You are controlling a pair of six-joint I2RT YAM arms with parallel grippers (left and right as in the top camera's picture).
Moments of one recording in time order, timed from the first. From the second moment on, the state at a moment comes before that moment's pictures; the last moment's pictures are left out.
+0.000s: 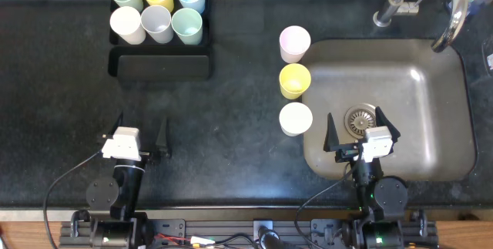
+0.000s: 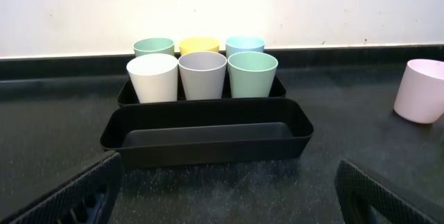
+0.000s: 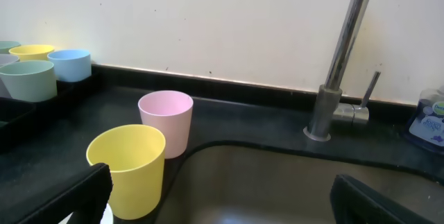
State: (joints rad) left arm 0.00 0.01 0.01 -0.07 0.12 0.00; right arm 0.08 0.01 0.02 -0.02 -0.05 -0.05
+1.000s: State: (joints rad) left arm -0.43 2.28 2.57 -1.11 0.22 -0.39; right arm 0.08 0.01 0.02 -0.01 -0.06 -0.05
